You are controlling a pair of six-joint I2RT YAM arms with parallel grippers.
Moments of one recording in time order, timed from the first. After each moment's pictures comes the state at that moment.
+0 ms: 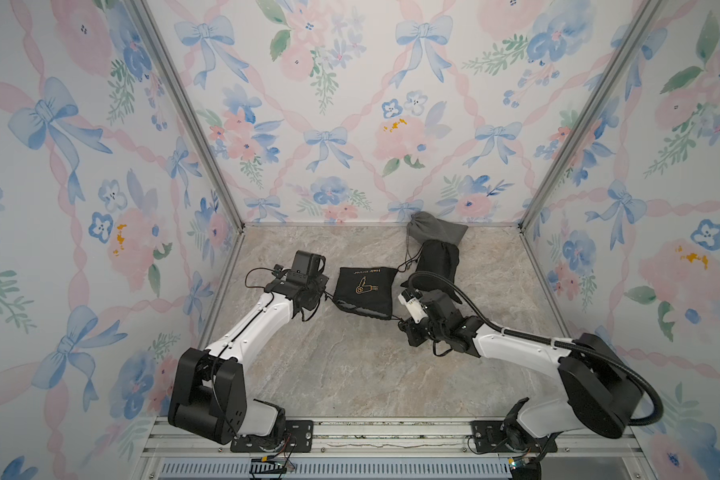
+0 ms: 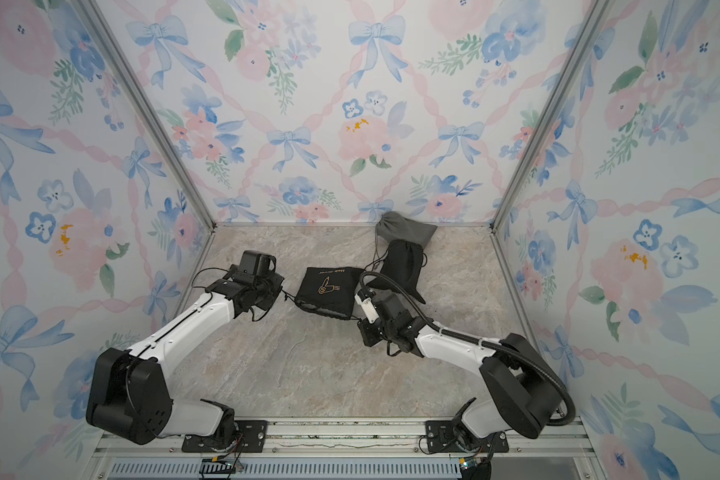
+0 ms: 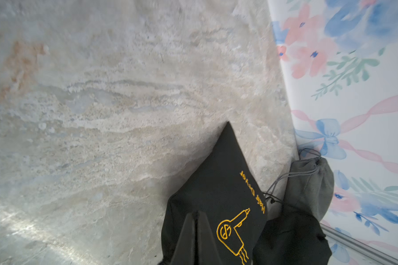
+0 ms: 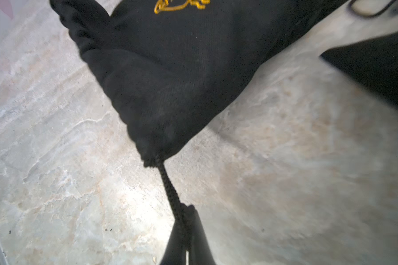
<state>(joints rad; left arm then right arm) -0.28 1.38 1.01 -0.48 -0.15 -1.29 0.71 1.56 0.89 -0.10 -0.09 0.20</state>
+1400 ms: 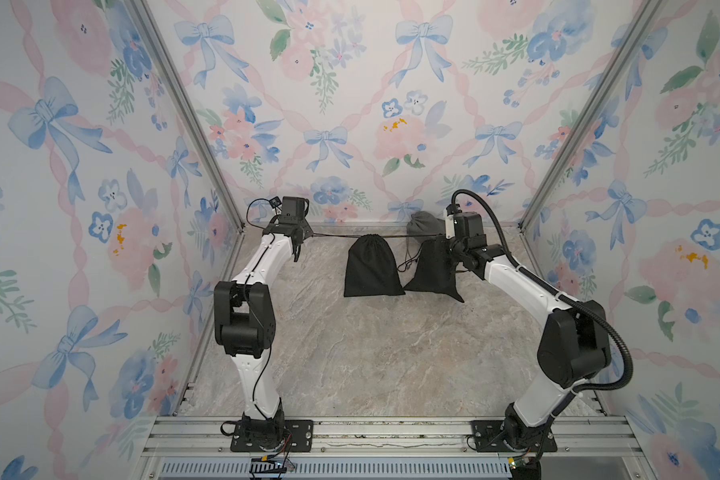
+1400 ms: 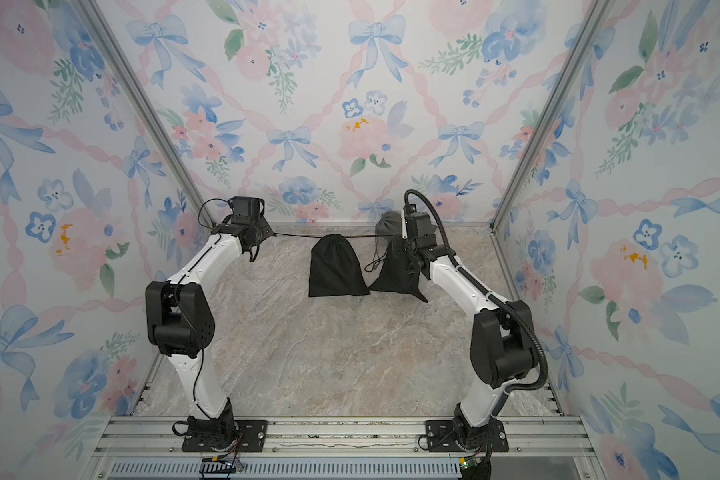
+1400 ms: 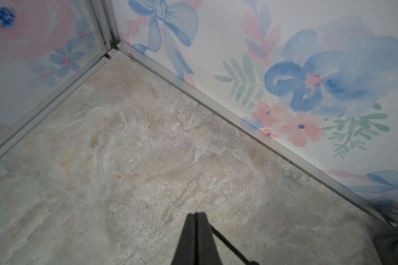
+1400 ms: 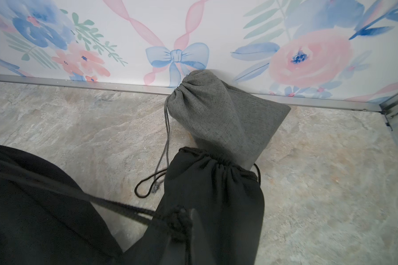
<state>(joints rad) -0.09 1.99 1.74 -0.48 -0.29 -0.57 0.32 1.93 1.61 -0.29 0.12 0.14</state>
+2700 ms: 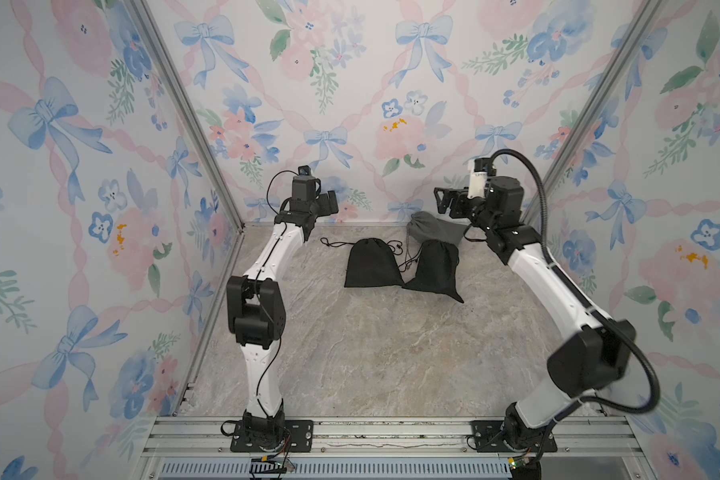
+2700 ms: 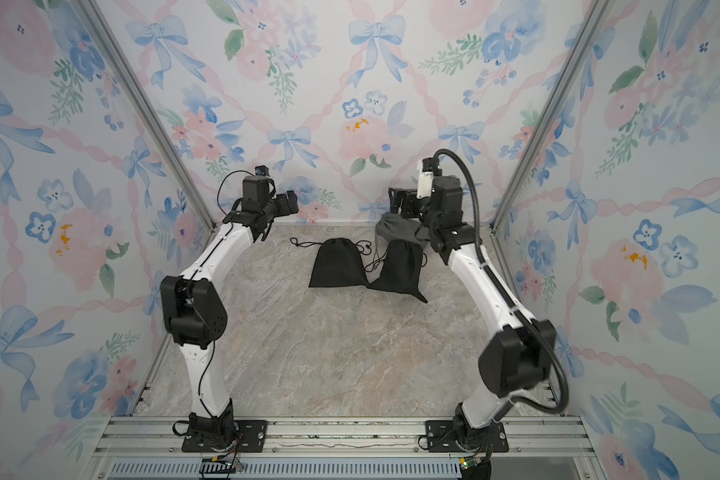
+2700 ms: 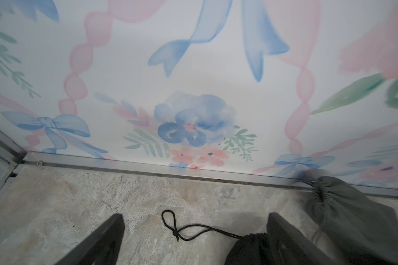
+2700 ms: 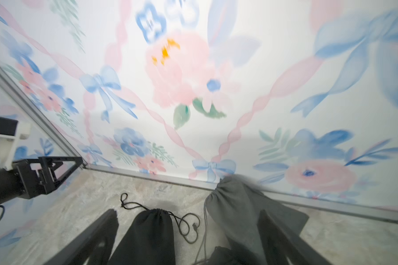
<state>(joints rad) -0.17 1.92 1.78 -0.21 -0.07 -0.23 0.26 1.67 1.71 -0.13 -0.10 0.17</state>
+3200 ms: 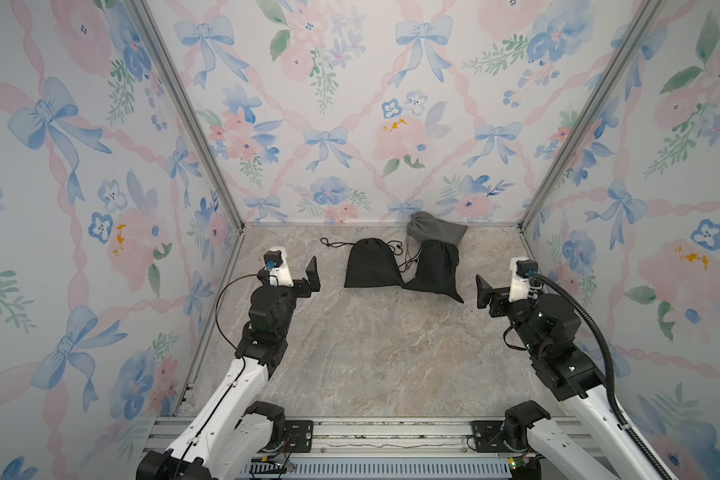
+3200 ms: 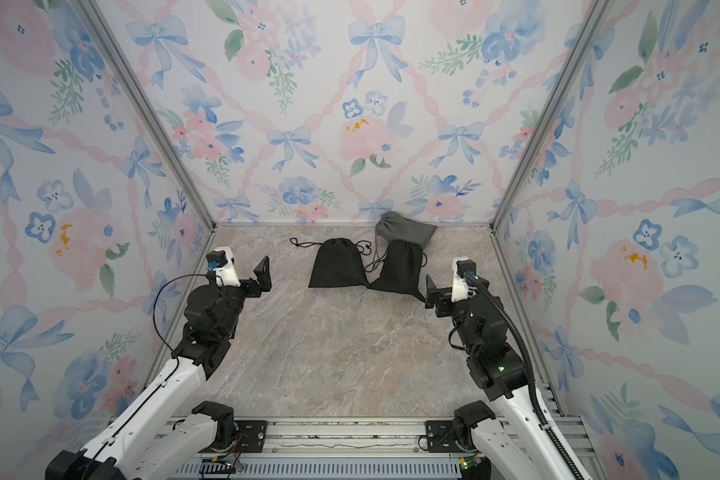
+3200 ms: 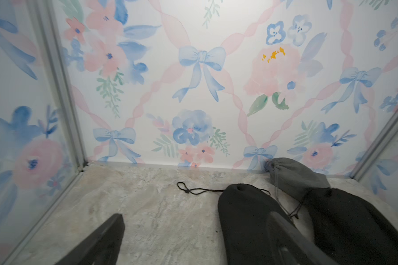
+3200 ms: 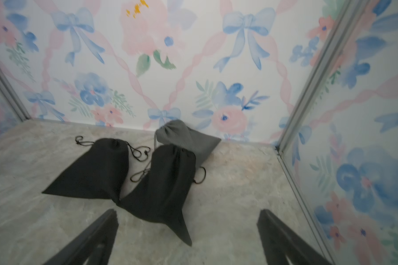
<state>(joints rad) -0.24 0.83 0.47 0.39 -0.22 -0.10 0.34 0.77 0.78 -0.21 0.26 -0.01</state>
